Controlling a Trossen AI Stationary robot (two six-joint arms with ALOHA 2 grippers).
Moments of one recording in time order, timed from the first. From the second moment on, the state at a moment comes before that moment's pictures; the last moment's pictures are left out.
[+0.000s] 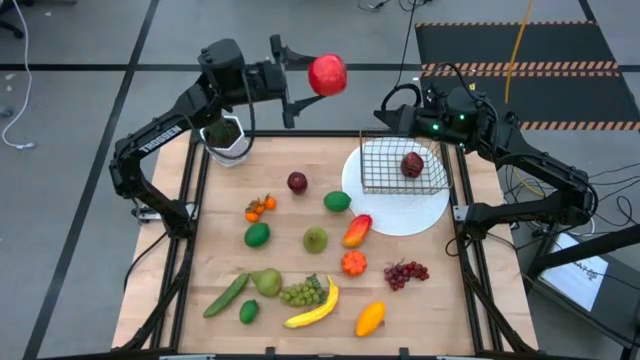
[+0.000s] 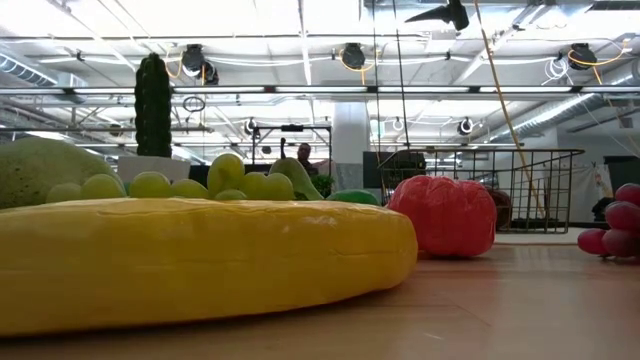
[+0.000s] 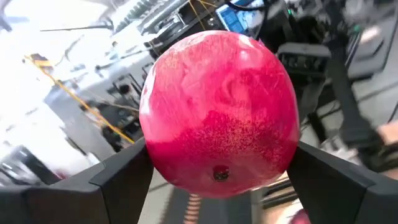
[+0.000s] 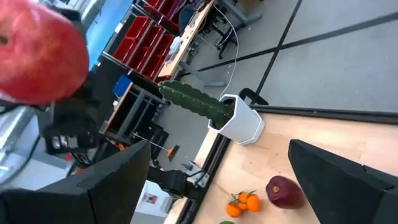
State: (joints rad) left arm 0.49 1.55 1.83 -0.20 0.35 0.62; right arm -0.45 1.09 1.29 -0.42 0.00 0.97
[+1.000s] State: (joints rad) left arm 0.28 1.55 1.83 -0.20 0.29 0.24; right arm -0.38 1.08 1.29 -0.39 0.09 0.96
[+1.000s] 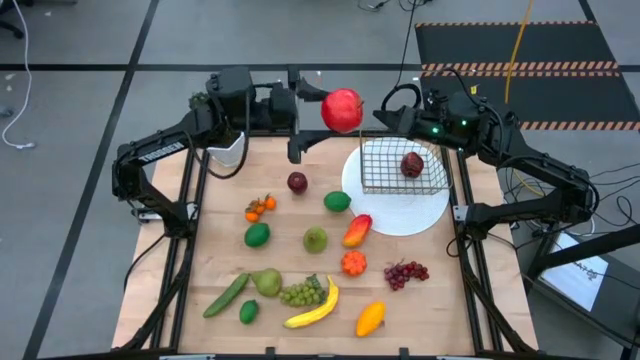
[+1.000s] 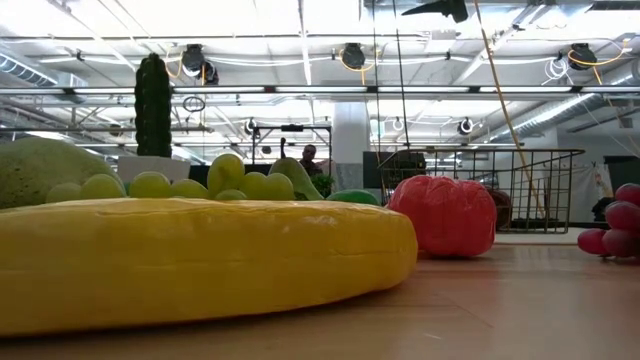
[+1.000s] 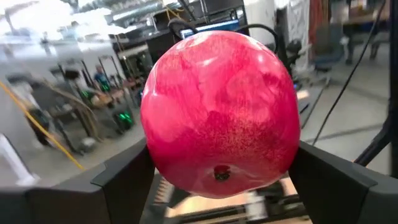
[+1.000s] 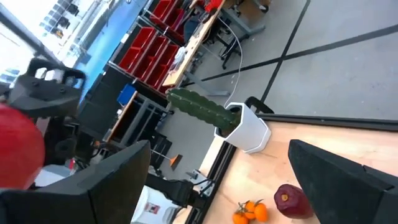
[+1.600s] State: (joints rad) left arm 0.28 1.55 1.83 -0.20 0.20 -0.52; right arm -0.38 1.01 1.29 -0.37 -0.01 0.69
